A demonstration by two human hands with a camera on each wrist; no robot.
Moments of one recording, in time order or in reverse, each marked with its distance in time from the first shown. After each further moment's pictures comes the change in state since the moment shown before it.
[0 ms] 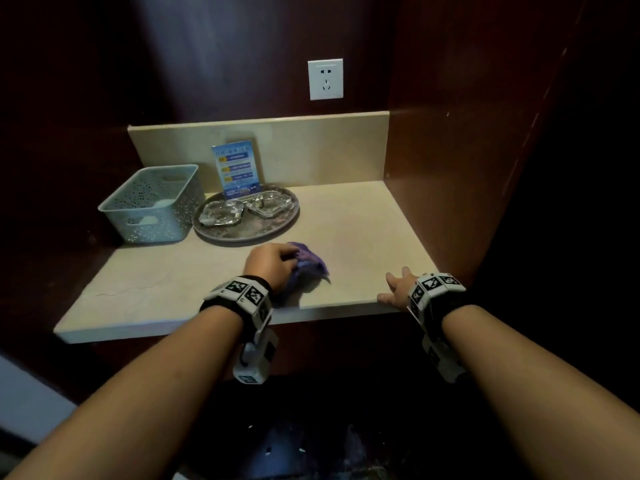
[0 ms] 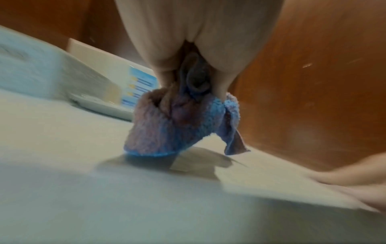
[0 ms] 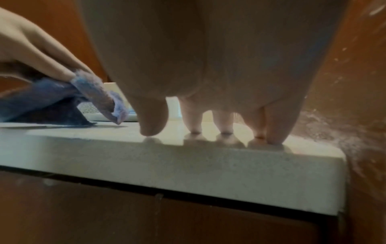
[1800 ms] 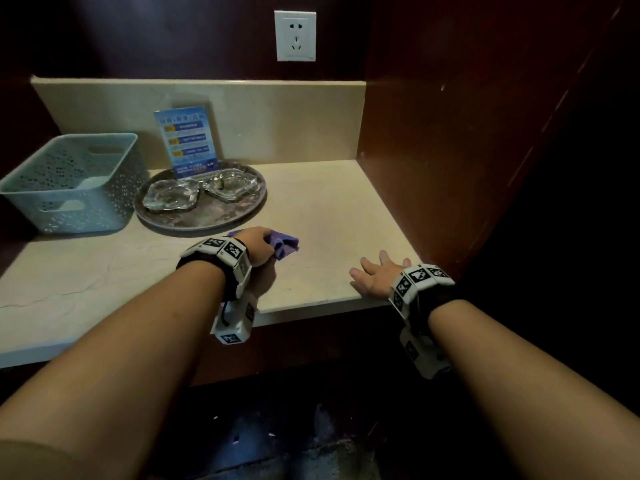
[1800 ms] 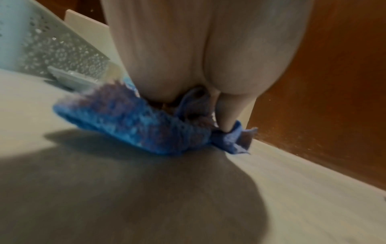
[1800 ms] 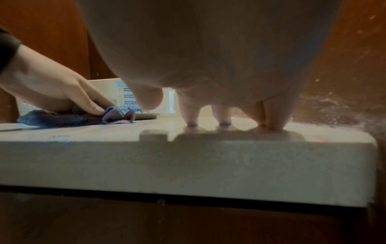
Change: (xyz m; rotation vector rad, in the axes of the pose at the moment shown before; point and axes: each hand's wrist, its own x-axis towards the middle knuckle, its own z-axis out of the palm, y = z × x) left_hand 0.081 -0.011 0.026 0.310 -0.432 -0.068; right_hand 0.050 -0.004 0.013 -0.026 -0.033 -0.078
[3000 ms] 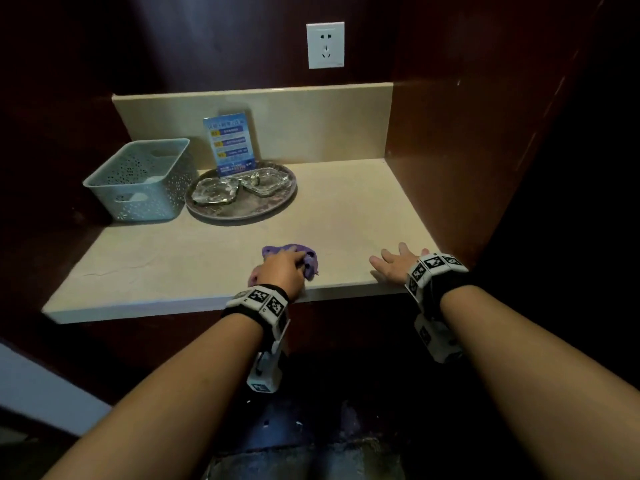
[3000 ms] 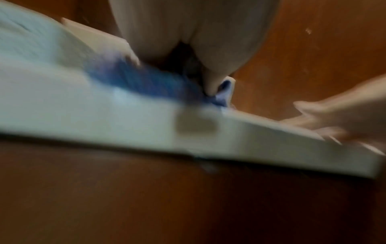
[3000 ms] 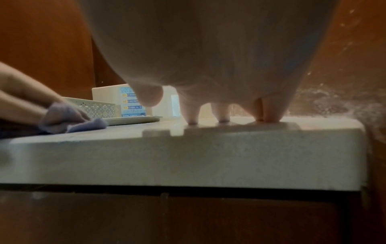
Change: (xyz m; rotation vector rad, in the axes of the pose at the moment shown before) left_hand -0.083 0.009 0.057 -0.139 0.293 0.016; right_hand -0.010 0.003 -0.001 0.002 0.043 -0.037
